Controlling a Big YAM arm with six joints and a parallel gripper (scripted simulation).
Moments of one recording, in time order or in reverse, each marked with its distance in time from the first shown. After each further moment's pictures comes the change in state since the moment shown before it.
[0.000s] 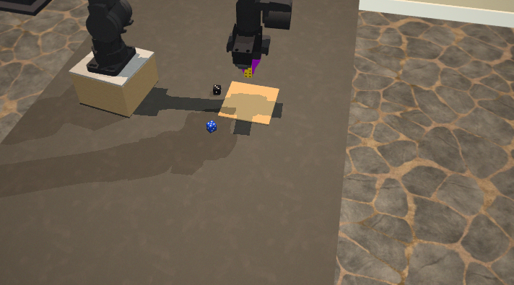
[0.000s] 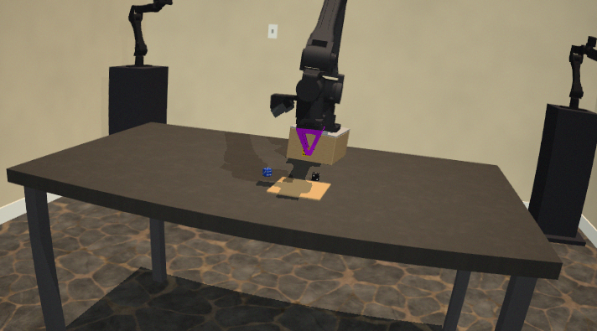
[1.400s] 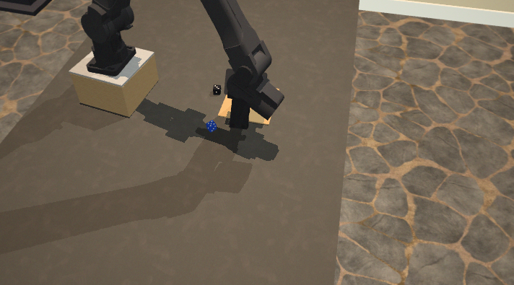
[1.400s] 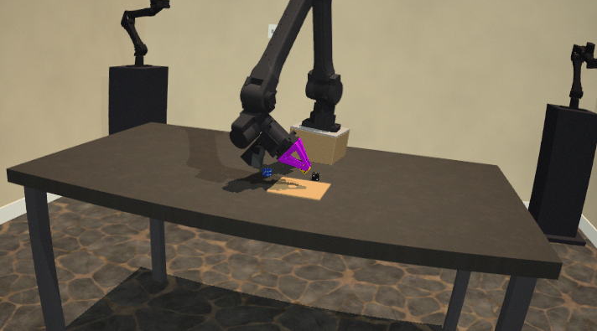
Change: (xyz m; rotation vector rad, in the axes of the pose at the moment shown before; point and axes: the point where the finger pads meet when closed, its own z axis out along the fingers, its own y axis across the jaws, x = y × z) arm -0.004 0.002 0.040 -0.007 0.869 0.025
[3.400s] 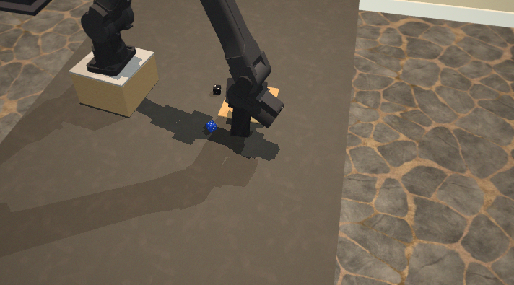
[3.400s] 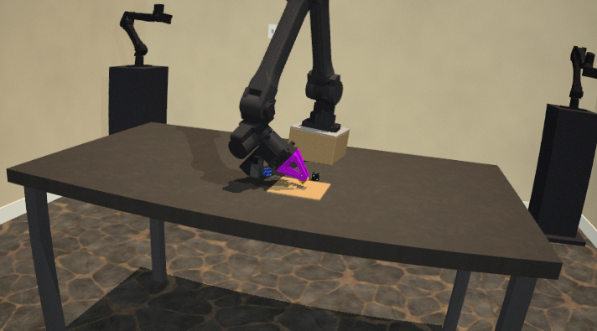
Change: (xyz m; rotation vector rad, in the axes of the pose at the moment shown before) arm -0.023 0.003 0.017 -0.011 -0.005 -0.012
